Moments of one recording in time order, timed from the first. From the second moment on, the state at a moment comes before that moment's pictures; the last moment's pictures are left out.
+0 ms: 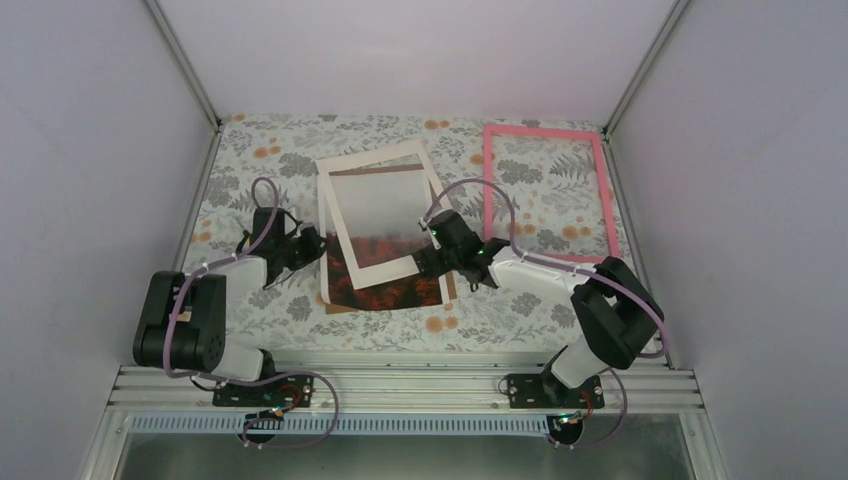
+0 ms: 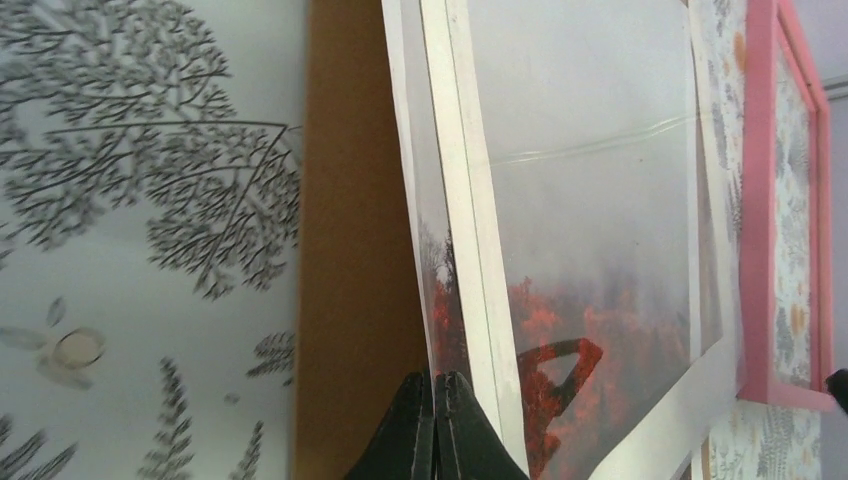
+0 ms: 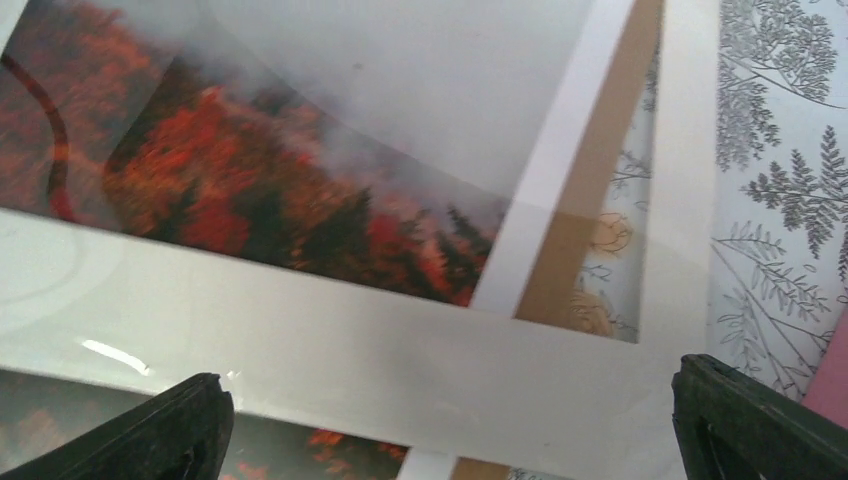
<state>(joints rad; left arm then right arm) -0.07 1.46 0.52 0.13 0.48 -0.64 0.80 1.56 0.86 -0.19 0.20 0.15</state>
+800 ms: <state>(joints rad) -0.05 1.07 0.57 -0.45 0.29 -0.57 0.64 1.62 0.95 -0.22 0.03 0.21</state>
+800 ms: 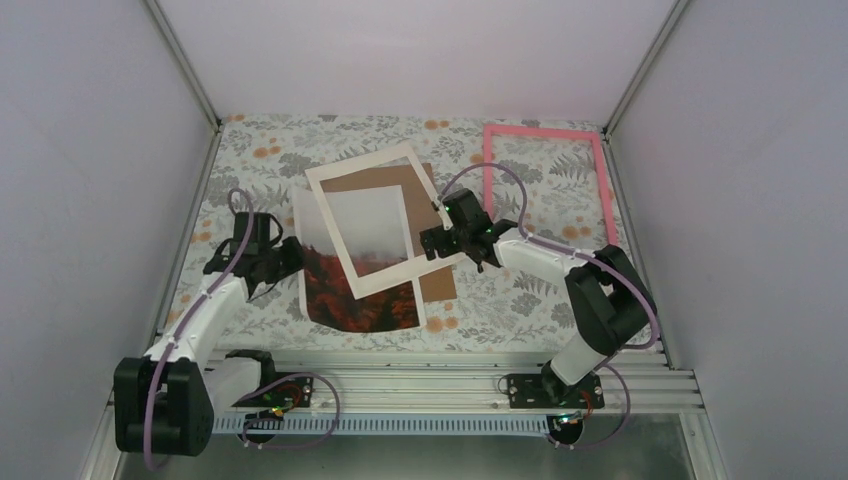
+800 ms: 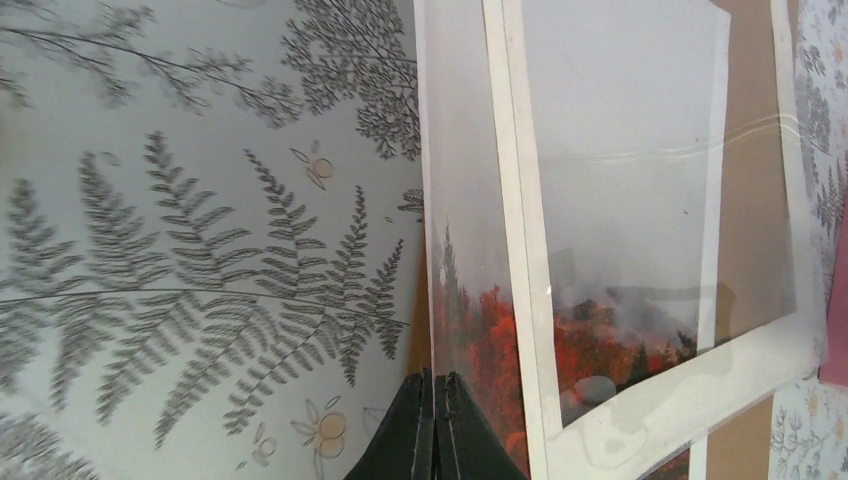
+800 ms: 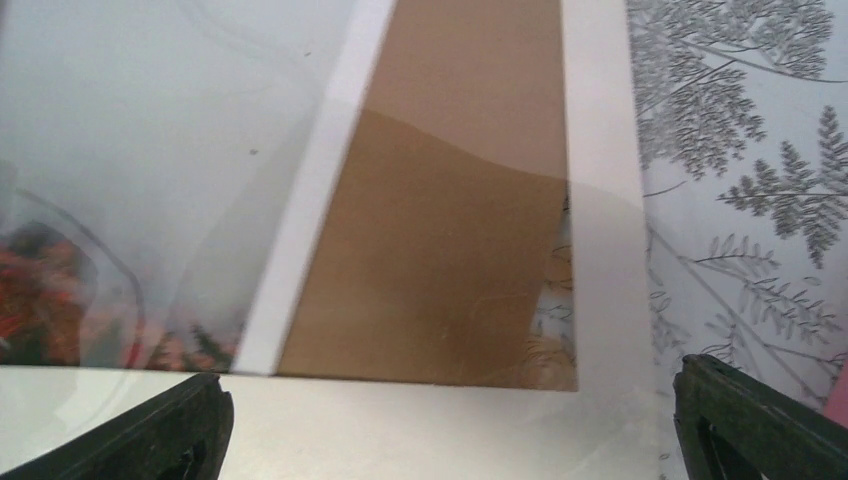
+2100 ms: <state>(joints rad) -0.05 0.94 1.45 -1.09 -0.04 -0.45 0.59 1.33 0.80 -0.26 0.06 0.31</state>
